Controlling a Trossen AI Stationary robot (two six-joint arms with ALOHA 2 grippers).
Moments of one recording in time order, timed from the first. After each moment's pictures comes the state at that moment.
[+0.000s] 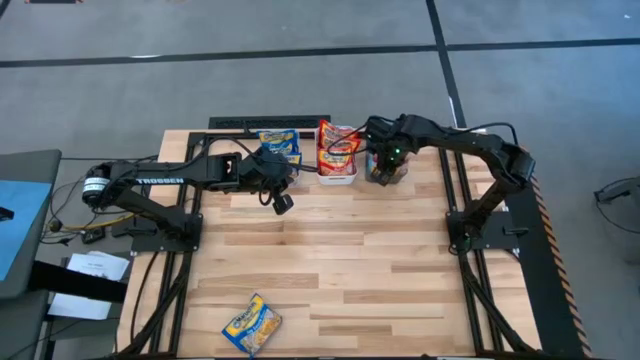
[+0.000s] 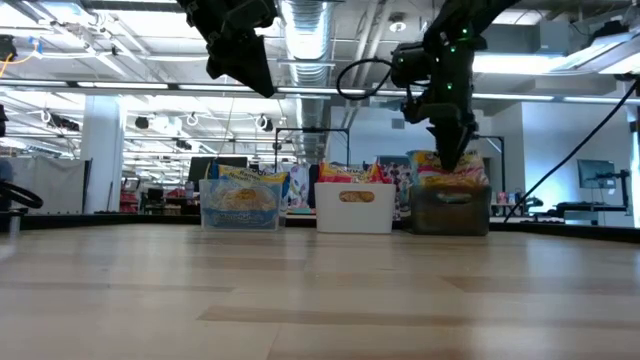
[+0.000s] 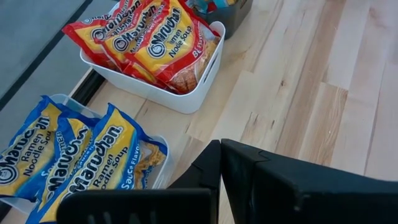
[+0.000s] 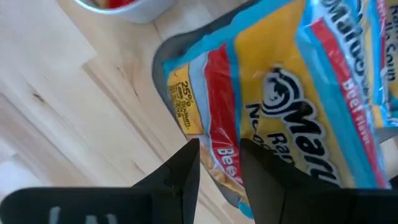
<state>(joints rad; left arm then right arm) 0.14 1.32 1.12 -0.53 -0.32 -0.17 -0.55 1.62 1.28 -1.06 0.10 0.06</state>
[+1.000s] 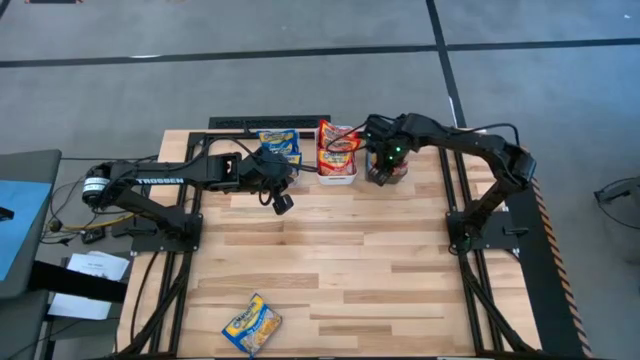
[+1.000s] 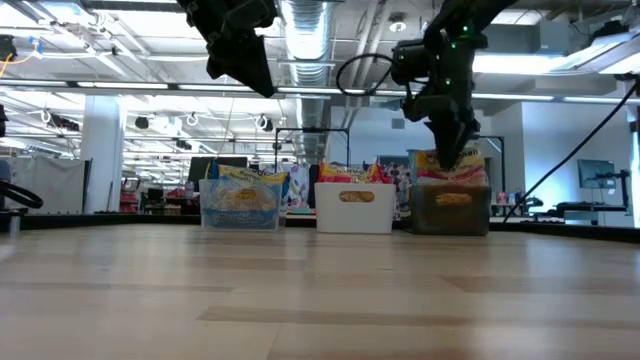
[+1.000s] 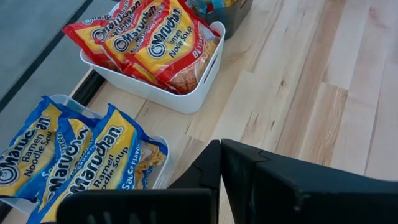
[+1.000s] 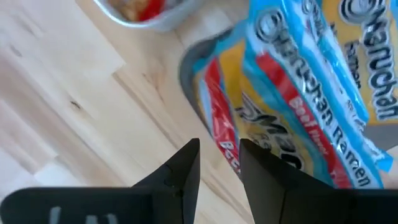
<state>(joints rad) 0.14 1.32 1.12 -0.52 -0.32 -0.17 -0.54 1.62 1.29 -1.06 0.03 0.12</state>
